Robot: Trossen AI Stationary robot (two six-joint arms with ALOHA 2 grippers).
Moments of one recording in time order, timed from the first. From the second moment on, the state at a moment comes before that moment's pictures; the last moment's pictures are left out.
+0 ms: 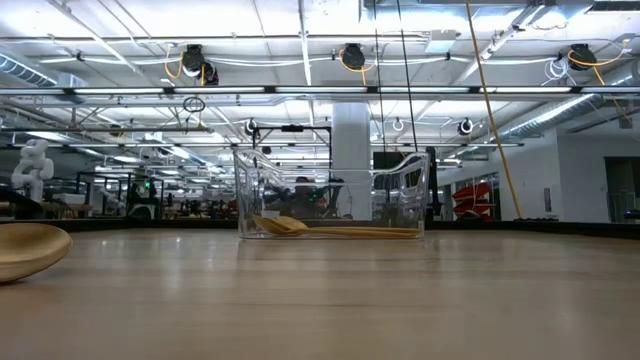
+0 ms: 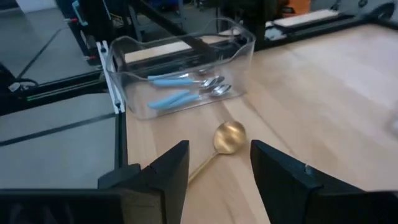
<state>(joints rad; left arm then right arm) -1.04 1.77 1.53 -1.20 -1.18 -1.20 0.76 2.04 1.49 -0.05 0.92 0.66</state>
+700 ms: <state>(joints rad) -1.10 1.92 1.53 -1.09 -1.27 -1.52 0.59 2.44 2.00 -0.34 0.67 0.75</state>
